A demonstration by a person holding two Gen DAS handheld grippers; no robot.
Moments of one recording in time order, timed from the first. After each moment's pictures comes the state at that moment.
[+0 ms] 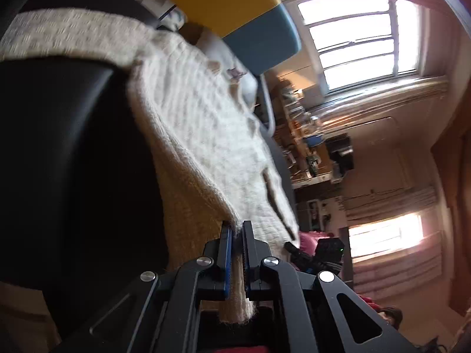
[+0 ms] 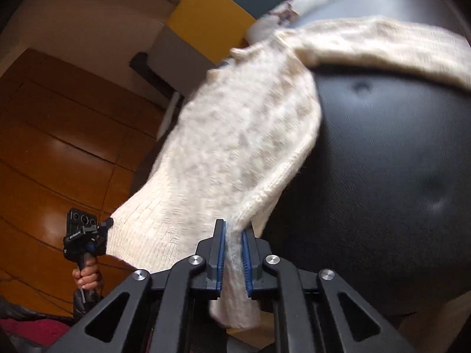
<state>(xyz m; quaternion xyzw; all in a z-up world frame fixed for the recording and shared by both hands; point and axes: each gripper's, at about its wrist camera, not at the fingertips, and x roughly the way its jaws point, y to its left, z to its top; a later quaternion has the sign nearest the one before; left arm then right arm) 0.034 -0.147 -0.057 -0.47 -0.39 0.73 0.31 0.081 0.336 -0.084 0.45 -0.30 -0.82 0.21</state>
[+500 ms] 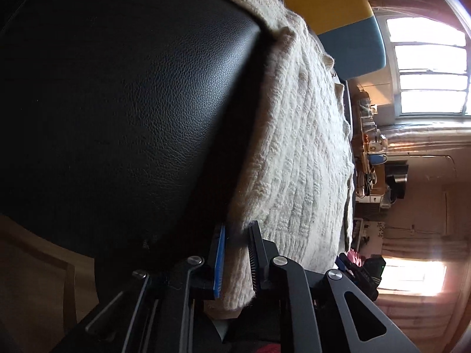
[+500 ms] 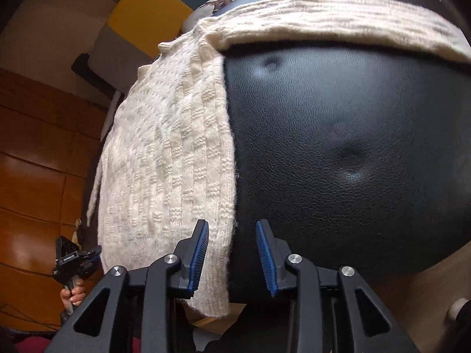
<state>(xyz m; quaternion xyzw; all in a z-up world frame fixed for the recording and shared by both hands) 0.049 -0.197 -0.171 -0.58 -0.39 0.70 0.15 0.093 0.394 -0.157 0.51 -0.37 -0.77 0.11</state>
